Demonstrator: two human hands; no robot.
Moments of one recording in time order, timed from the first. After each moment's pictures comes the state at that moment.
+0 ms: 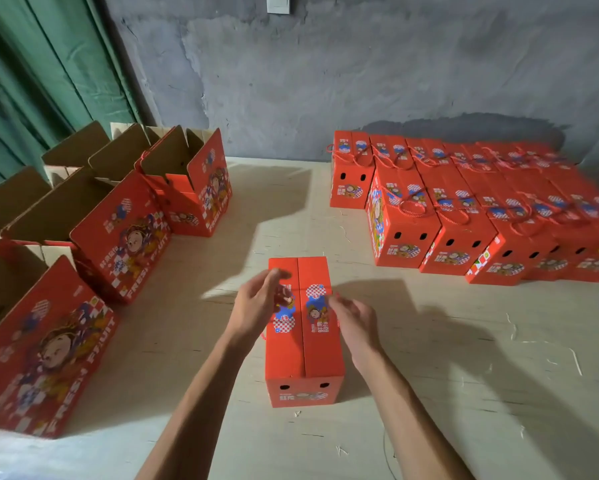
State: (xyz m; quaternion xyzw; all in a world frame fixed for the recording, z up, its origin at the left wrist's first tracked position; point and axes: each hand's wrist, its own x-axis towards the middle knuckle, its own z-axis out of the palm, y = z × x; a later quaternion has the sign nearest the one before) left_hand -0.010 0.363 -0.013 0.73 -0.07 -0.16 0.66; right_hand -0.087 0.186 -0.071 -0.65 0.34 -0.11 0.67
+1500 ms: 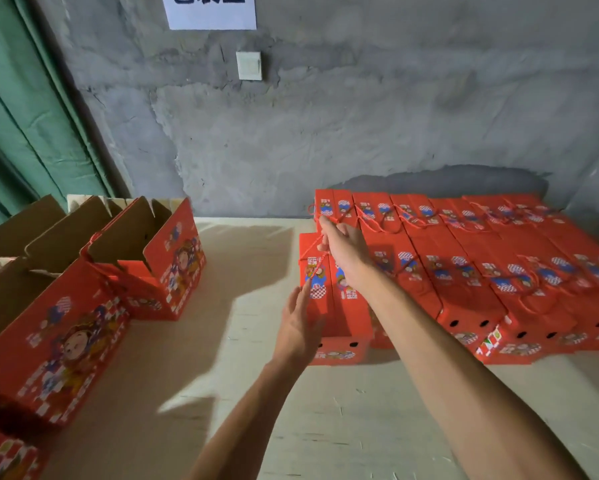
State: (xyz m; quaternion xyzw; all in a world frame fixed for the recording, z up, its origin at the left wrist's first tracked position) left_hand 0.139 0.188 -0.032 0.84 -0.23 -0.07 0.49; right_hand 0.172 0.048 0.091 -0.73 0.25 -0.19 0.61
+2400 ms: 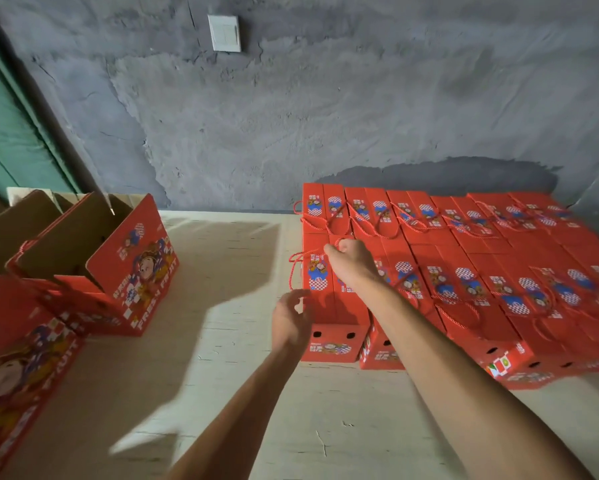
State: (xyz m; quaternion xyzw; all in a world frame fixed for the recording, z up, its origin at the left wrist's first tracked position) left_hand 0.228 0.098 -0.072 0.80 -0.10 -0.07 0.58; right_hand 0.233 -0.041 0.036 -0.85 0.32 -0.09 0.40
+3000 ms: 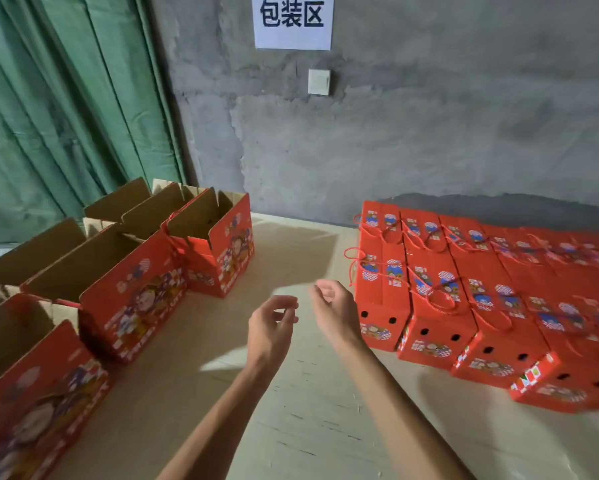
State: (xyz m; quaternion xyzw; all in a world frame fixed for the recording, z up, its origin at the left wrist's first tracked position) left_hand 0.104 0.284 0.003 0.77 -0.05 0.07 0.63; right_hand 0.096 0.154 0.037 -0.79 0.19 -0.12 0.57
